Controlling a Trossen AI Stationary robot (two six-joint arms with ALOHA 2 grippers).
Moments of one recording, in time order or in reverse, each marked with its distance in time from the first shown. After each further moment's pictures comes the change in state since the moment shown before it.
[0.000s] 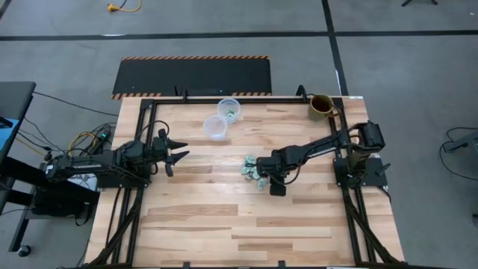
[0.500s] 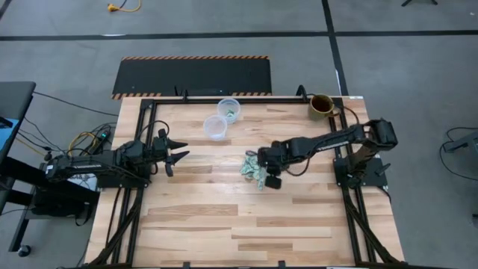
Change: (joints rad) left arm 0.000 0.000 0.000 0.000 0.000 0.000; right arm -0.041 -0.172 0.061 0.007 0.068 0.086
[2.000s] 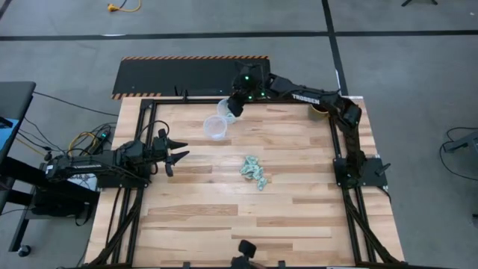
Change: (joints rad) left arm 0.000 0.000 0.000 0.000 -0.001 0.000; right arm -0.571 0.382 0.673 0.254 -0.301 -0.192
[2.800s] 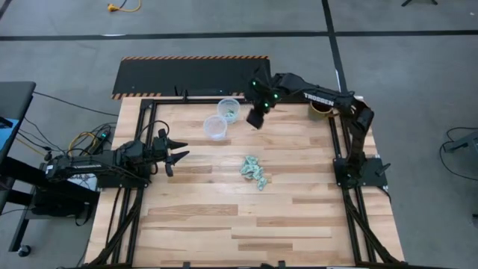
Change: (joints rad) left arm 0.000 0.000 0.000 0.000 0.000 0.000; right arm 0.041 -0.141 0.001 -0.576 -0.053 -0.102
